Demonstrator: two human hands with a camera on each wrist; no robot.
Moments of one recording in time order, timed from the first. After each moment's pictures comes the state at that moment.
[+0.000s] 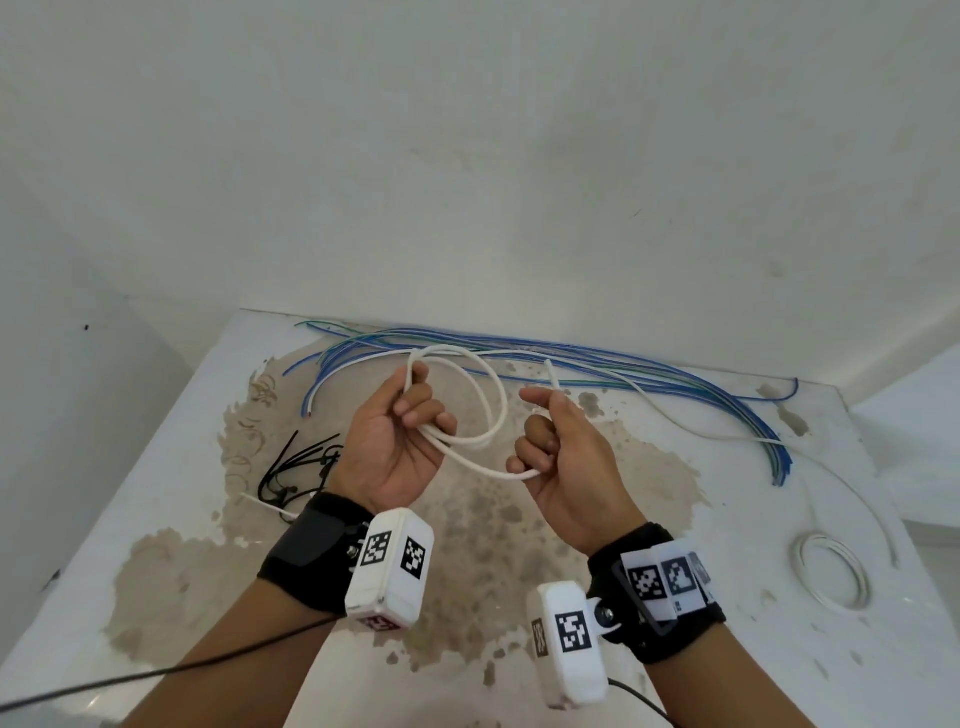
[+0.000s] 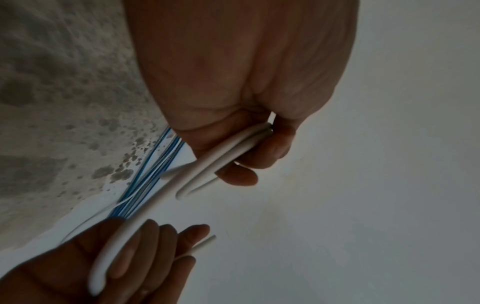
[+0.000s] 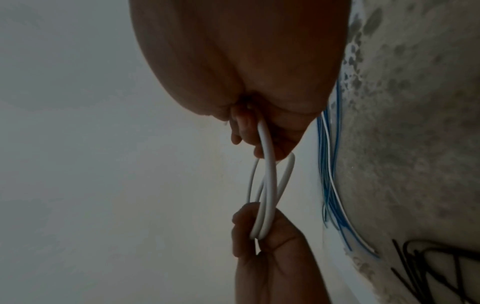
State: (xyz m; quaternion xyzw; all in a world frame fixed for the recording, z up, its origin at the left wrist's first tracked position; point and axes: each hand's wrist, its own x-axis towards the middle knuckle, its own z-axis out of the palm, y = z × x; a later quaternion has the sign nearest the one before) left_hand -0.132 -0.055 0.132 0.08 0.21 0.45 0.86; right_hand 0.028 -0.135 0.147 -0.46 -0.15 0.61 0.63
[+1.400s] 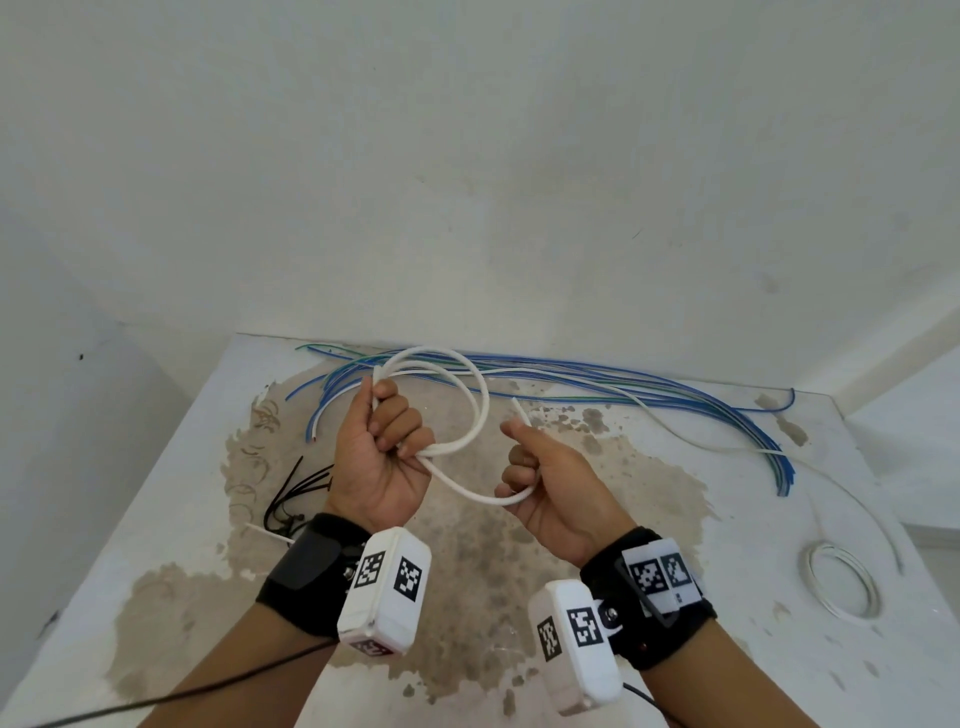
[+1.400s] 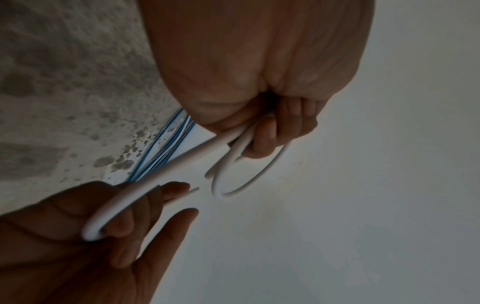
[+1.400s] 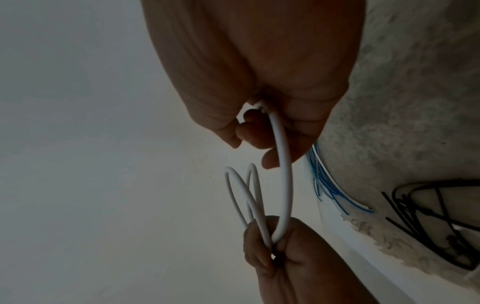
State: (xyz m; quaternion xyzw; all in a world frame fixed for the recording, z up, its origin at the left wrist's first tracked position) left_hand -0.154 -0.036 0.130 0.03 0.13 0.49 0.86; right_hand 0.005 -0.115 0.143 -0.48 -0.08 0.65 0.58
